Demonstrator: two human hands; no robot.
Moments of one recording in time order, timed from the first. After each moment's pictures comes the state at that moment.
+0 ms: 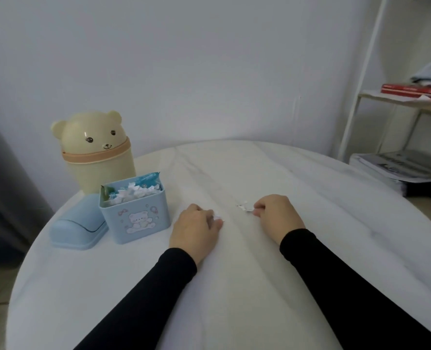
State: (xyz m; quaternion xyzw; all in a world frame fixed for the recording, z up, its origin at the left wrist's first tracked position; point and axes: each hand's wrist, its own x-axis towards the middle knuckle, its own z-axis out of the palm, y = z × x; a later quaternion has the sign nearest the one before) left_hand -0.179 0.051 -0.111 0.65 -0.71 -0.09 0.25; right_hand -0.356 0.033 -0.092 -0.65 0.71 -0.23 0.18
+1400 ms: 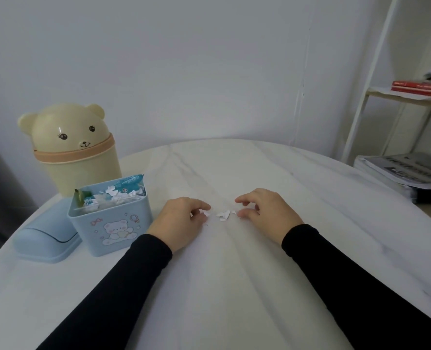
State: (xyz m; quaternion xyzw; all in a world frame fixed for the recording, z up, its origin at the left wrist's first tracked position) left_hand -0.167 0.015 -0.091 0.60 -0.75 -0.11 0.26; right_hand -0.368 0.003 -0.093 -0.75 0.59 -0.24 0.16
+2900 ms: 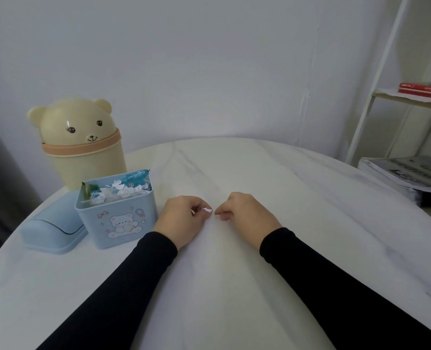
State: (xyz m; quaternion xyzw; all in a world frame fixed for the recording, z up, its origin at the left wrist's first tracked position) left_hand -0.167 0.013 -0.102 0.61 -0.70 -0.15 0.32; right_hand -0.328 -0.002 -0.102 -0.82 0.53 -0.18 0.13
